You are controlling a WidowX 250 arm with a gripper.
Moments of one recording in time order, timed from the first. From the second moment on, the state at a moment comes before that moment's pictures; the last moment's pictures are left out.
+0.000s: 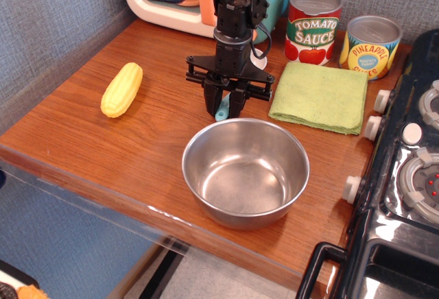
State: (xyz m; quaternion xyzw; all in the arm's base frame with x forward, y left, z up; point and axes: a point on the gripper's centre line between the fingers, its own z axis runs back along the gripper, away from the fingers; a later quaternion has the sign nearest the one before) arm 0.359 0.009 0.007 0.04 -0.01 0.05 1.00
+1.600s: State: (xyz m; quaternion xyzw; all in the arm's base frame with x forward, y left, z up) arm 0.269 0.076 0.038 0.06 0.04 0.00 1.00
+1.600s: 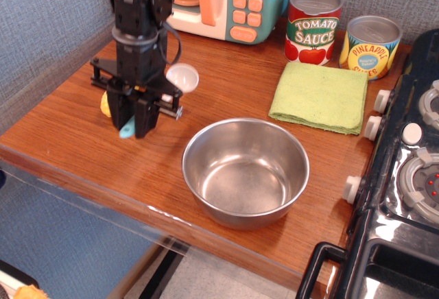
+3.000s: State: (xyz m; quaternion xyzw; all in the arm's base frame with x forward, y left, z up) arm 0.248 0.058 0.052 0.00 -0.05 -0.01 1.00
